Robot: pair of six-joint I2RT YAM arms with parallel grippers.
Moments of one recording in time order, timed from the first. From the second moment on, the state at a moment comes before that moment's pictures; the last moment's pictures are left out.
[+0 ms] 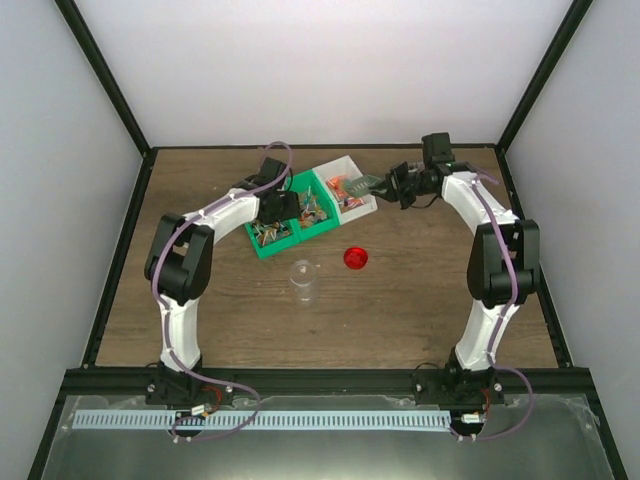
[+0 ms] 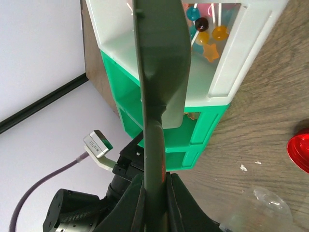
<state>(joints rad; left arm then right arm) -0.42 2.01 1.48 -0.48 0.05 -0.56 0.12 1.86 1.49 -0.56 -0.79 1.22</state>
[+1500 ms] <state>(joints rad) -0.45 2.14 1.67 -0.52 -0.15 -0.77 0.21 1.91 1.62 -0.78 -0.65 1.32</state>
